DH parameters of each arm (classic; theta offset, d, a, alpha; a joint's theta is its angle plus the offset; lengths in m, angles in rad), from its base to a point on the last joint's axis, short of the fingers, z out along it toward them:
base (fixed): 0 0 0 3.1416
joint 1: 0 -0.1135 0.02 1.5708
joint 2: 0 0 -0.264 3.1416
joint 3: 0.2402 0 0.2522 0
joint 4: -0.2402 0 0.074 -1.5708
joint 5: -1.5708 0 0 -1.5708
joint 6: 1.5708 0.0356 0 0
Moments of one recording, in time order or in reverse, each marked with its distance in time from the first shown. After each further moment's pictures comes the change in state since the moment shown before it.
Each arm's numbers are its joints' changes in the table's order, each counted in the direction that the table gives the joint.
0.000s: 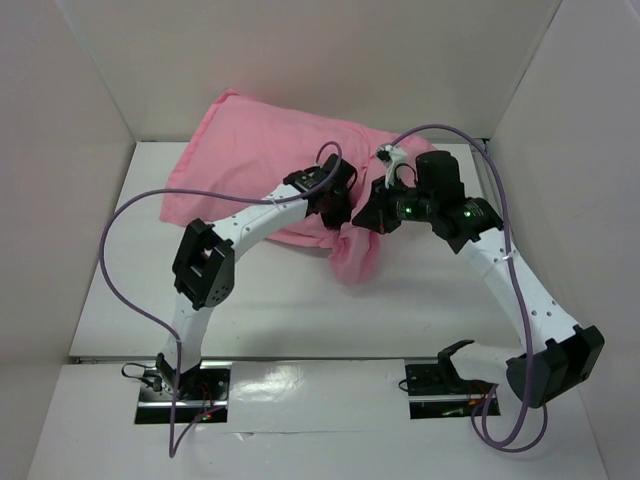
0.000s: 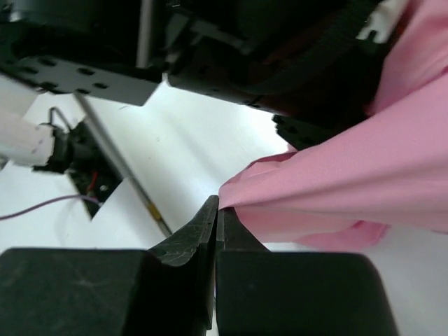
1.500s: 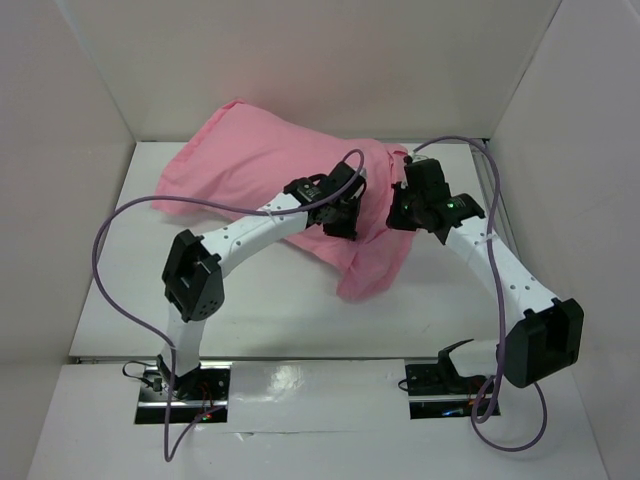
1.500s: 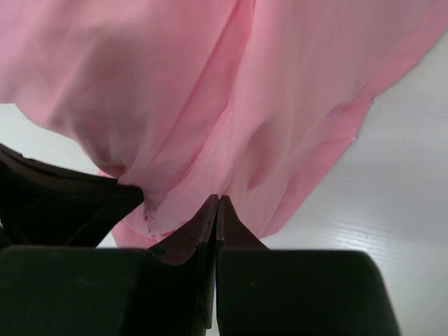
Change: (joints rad) left arm 0.099 -0.125 -0.061 -0.040 0.010 0.353; right arm 0.055 0.110 -0.074 -0.069 -0.644 0.257
